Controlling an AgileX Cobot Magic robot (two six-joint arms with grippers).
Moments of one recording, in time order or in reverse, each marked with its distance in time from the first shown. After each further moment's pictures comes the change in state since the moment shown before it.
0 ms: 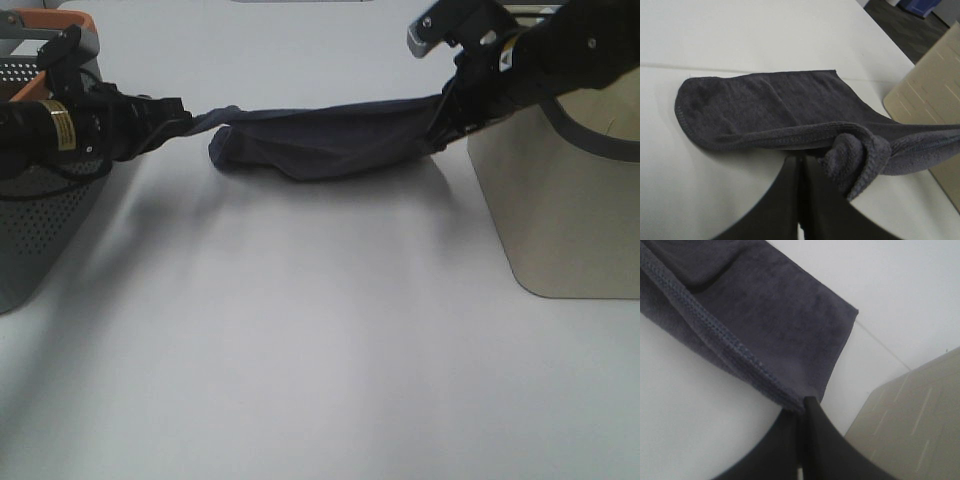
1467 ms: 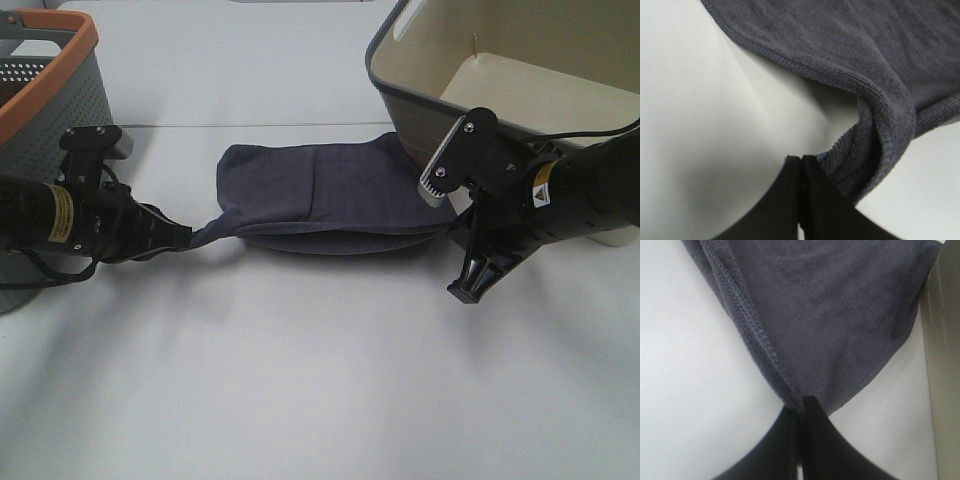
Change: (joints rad) left arm -0.083 -0.074 0.222 0.163 0.235 0.048; right arm 0.080 -0.161 0.394 -0.011 -0.051 -0.081
